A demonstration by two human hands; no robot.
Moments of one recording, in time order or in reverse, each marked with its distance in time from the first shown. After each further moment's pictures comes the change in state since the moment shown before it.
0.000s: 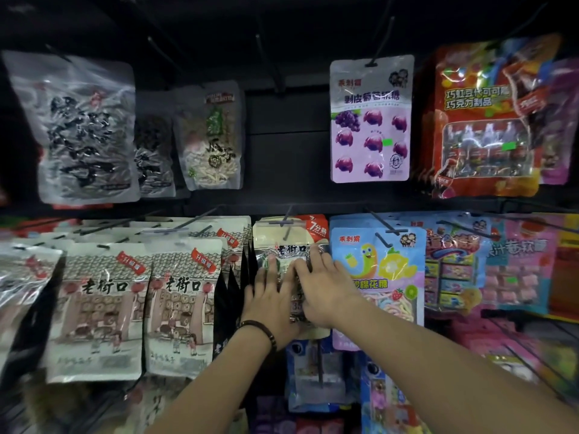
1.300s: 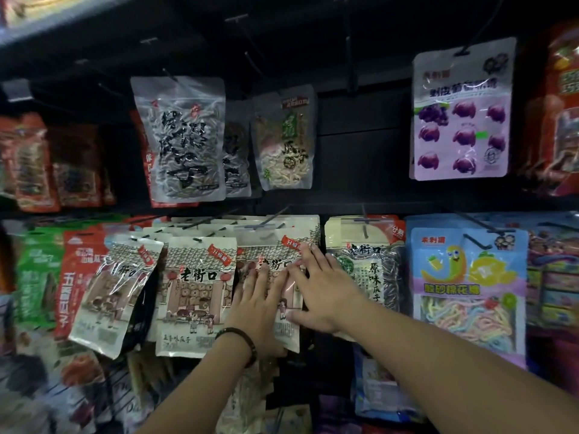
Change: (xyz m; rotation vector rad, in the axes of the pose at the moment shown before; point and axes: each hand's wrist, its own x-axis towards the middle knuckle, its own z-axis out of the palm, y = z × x) left_hand -0.071 -0.151 -0.034 0.228 -0.037 -0.096; right_hand 0.036 -0.120 -0.008 0.035 0.025 -0.319
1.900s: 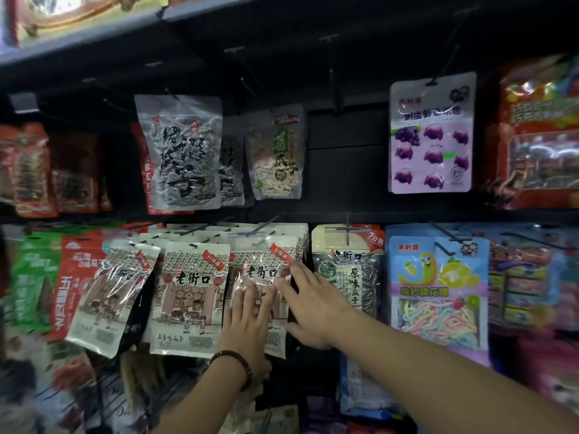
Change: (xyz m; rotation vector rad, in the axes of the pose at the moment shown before) left_hand -0.038 0.022 0.002 0.065 -0.016 -0.082; right_hand -0.050 -0.016 -0.027 0.051 -0.002 -0.058
